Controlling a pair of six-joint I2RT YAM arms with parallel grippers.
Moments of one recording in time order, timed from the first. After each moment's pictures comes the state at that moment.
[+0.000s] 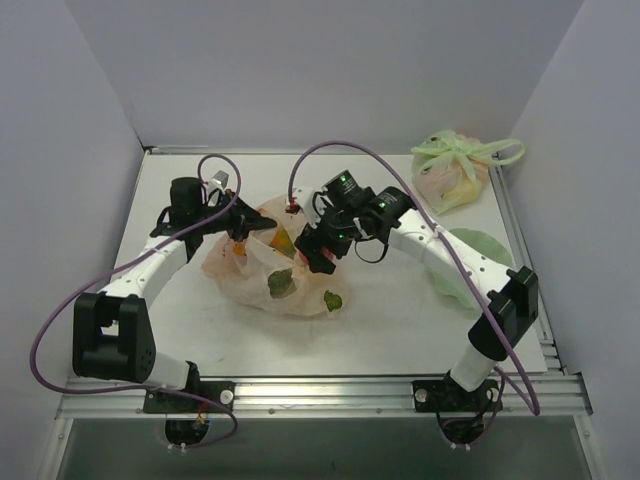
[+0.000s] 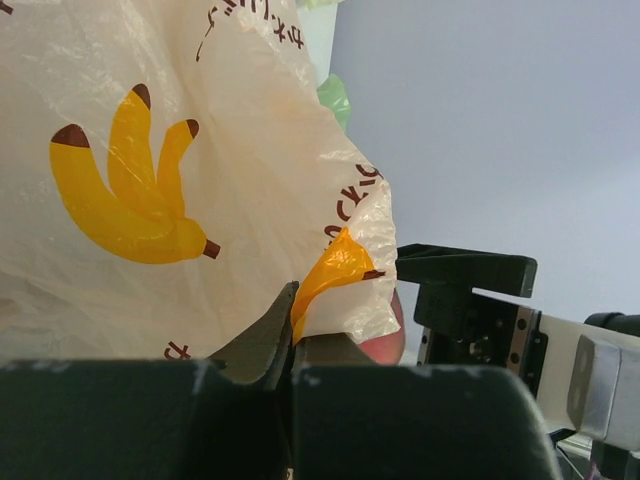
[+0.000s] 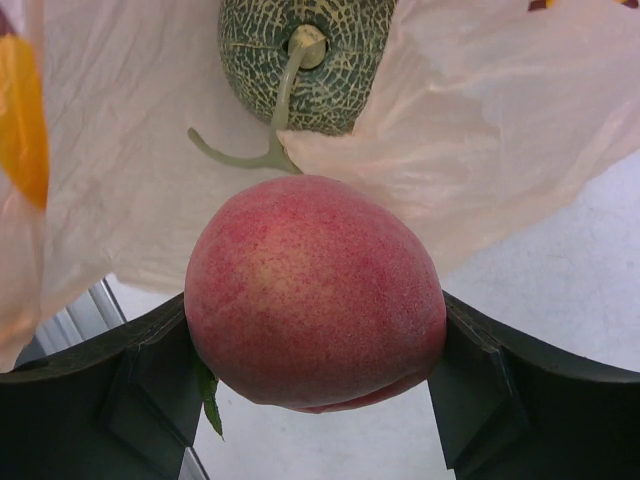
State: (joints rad) left arm -0.12 1.44 0.96 -0.04 0.86 -1.12; right arm 0.76 1.64 1.59 -0.90 -0.31 -0.34
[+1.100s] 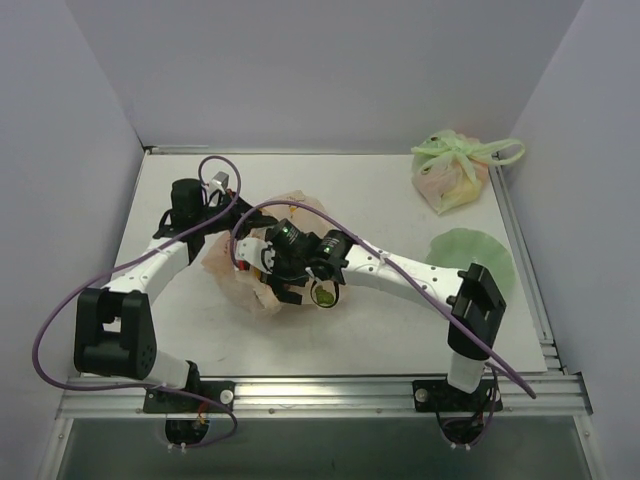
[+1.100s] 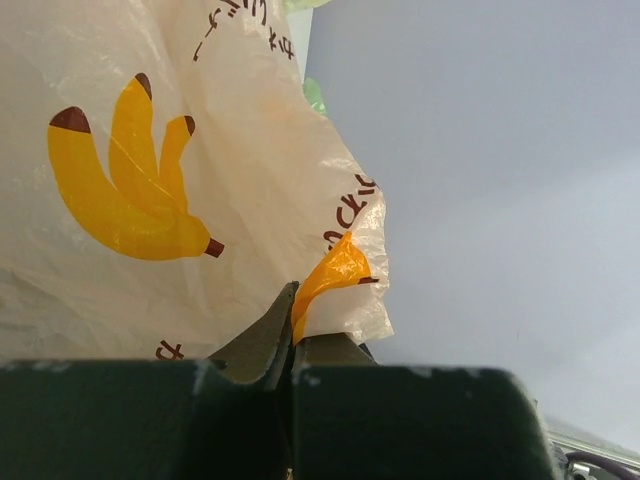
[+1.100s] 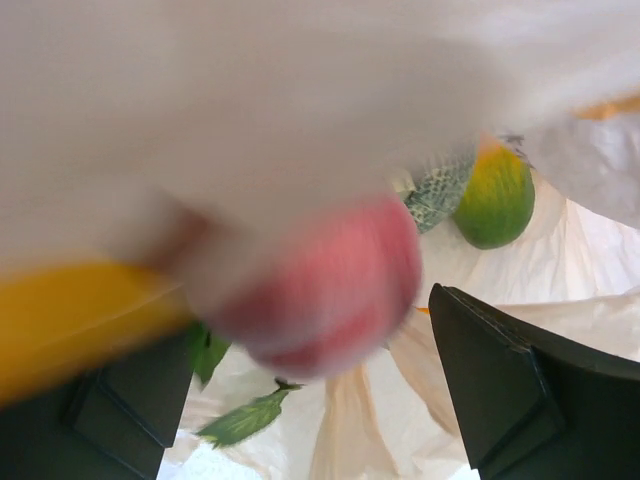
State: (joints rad) left arm -0.12 1.46 0.92 0.08 0.88 -1.23; right arm 1.06 1.79 1.52 -0.64 0.03 -0.49
